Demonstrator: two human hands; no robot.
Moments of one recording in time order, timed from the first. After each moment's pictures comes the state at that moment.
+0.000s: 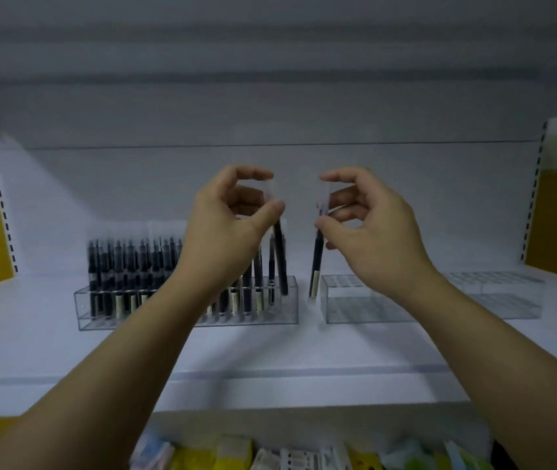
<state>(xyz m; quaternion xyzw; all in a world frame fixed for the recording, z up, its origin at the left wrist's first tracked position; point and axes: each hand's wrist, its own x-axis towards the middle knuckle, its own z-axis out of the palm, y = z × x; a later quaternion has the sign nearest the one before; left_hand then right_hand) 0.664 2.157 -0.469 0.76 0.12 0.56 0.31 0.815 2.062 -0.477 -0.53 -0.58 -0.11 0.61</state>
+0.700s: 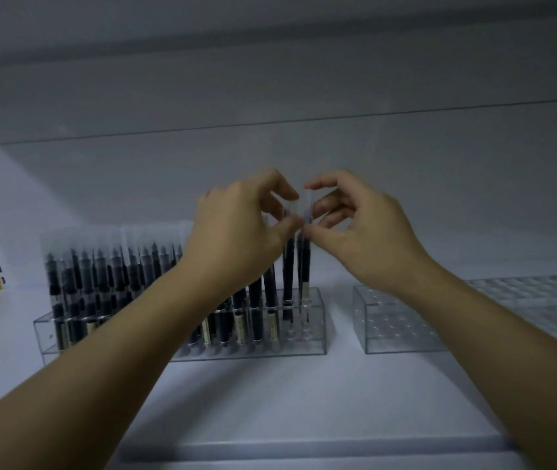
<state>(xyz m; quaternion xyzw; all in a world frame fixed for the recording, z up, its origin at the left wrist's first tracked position) 0.704 2.220 -0.472 0.86 0.21 0.46 0.03 0.853 2.145 -0.490 -0.55 -0.62 -0.09 0.55</state>
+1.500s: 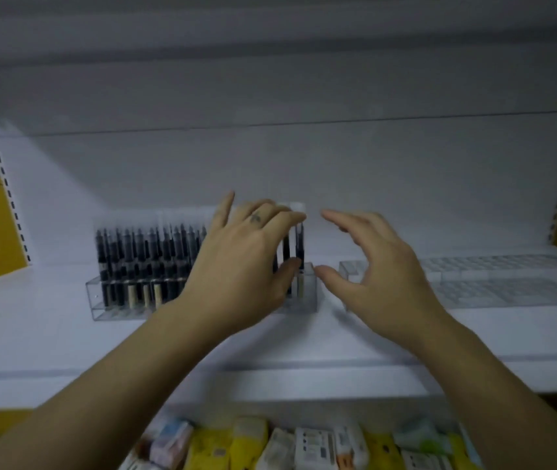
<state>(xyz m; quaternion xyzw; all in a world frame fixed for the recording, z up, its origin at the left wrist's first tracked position) 0.650 2.160 -0.499 0.90 0.19 0.37 -0.15 0.813 2.068 -0.535 -0.62 -0.61 -0.20 0.45</state>
